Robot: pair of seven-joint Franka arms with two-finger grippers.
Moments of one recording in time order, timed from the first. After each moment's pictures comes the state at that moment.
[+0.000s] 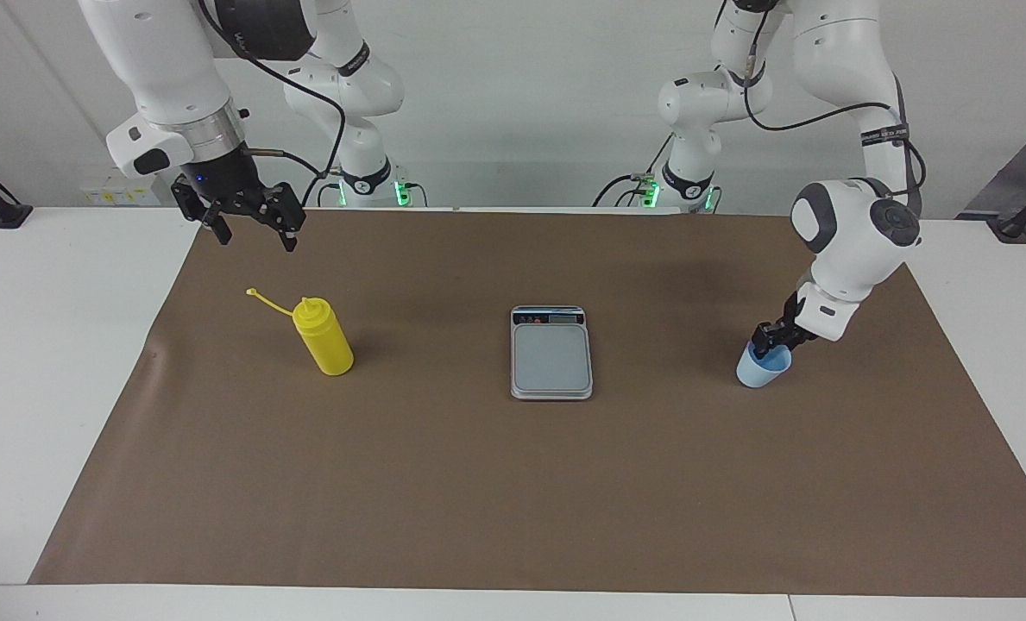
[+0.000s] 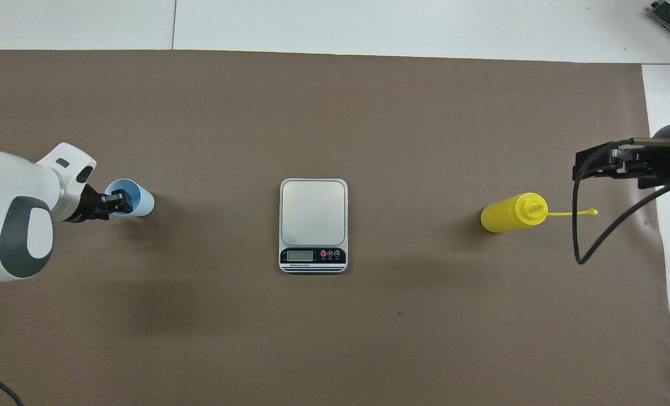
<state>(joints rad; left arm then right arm) 0.16 0.13 -0.15 -2.15 -0.07 2.28 -0.13 0.06 0.02 -0.03 -1.55 -0.01 1.59 0.16</state>
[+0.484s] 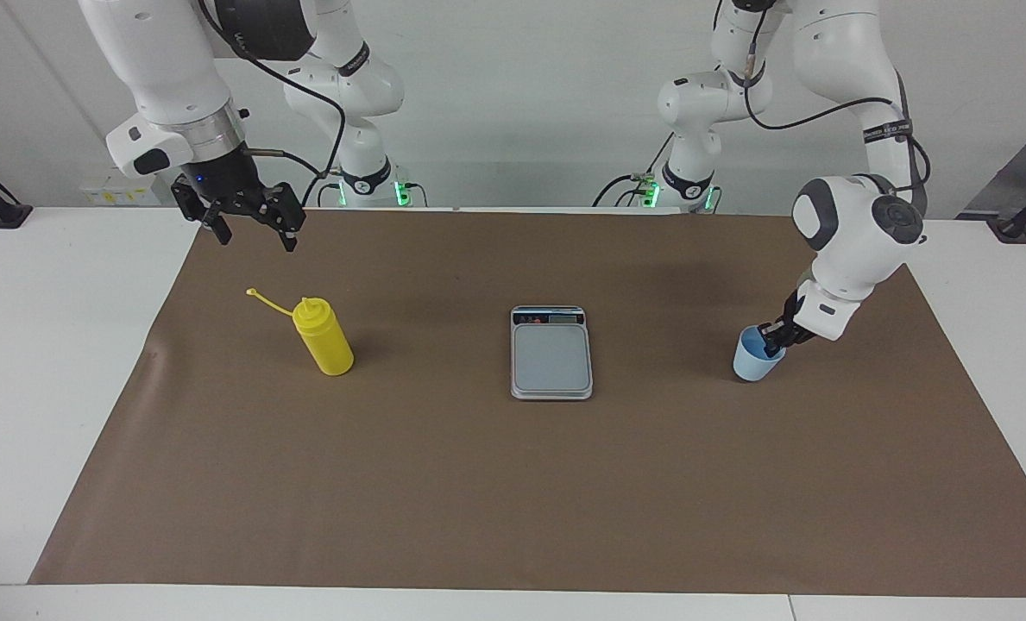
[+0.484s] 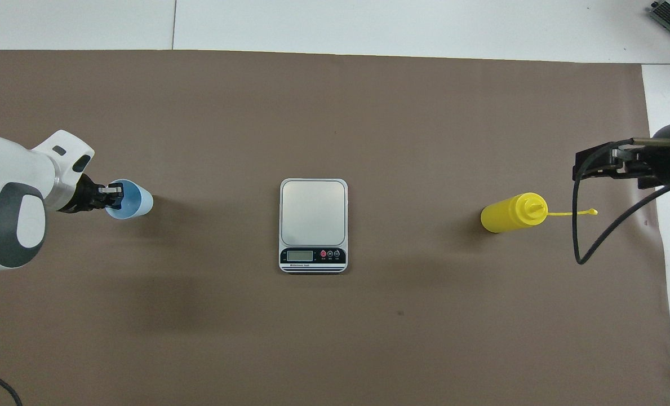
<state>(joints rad) 0.15 0.13 -0.15 -2.04 -0.06 2.17 -0.11 0.06 0.02 -0.03 -1.55 -0.01 1.59 0.16</state>
